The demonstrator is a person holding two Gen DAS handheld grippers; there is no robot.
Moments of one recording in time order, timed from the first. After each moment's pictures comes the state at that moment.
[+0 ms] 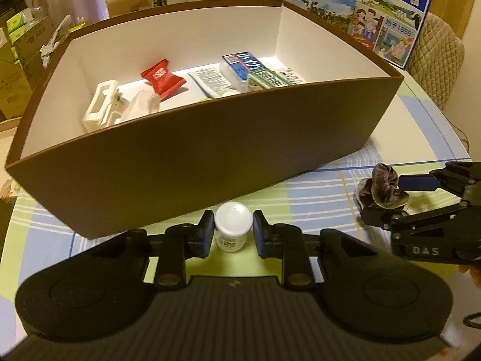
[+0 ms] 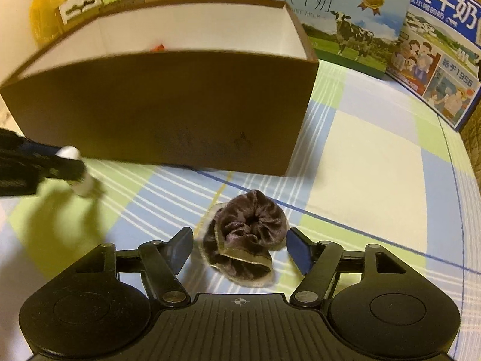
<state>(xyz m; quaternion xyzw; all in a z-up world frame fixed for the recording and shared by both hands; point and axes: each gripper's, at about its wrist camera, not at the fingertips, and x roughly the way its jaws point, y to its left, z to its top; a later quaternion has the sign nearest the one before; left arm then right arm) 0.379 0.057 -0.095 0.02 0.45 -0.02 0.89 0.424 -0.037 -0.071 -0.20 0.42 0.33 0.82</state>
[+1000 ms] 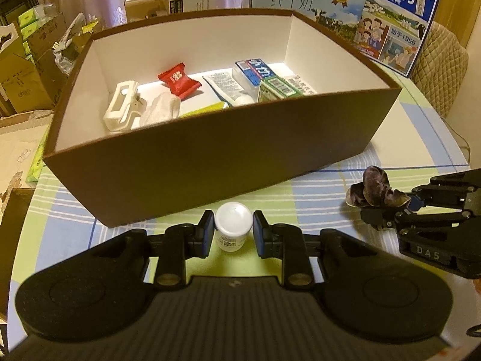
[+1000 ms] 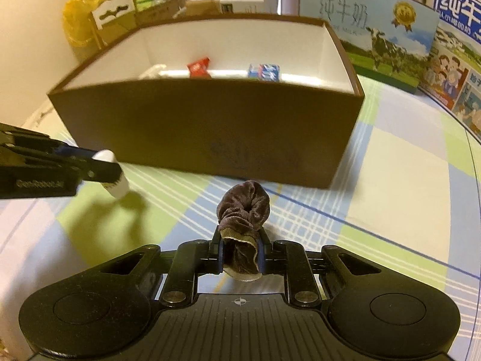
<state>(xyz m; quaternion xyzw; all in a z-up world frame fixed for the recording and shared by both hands) 0.361 0.065 -0.073 0.01 0.45 -0.01 0.89 0.406 -0.032 -0.047 -0.17 0.41 0.41 0.80</state>
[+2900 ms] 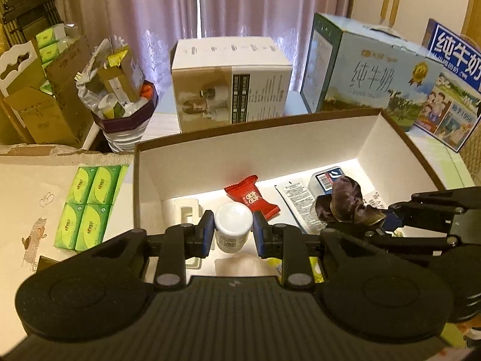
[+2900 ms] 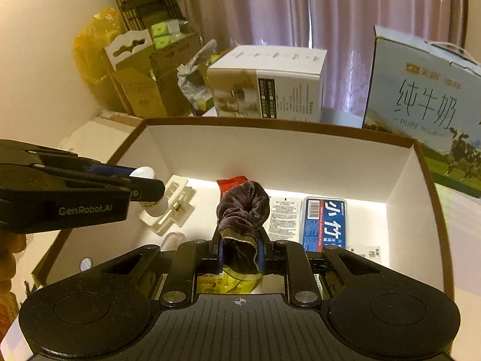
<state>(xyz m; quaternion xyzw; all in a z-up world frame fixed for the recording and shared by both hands) 0.517 0.148 -0.009 0.01 0.43 0.04 0.90 0.511 0.133 0.002 -0.13 0.39 0.46 0.79</state>
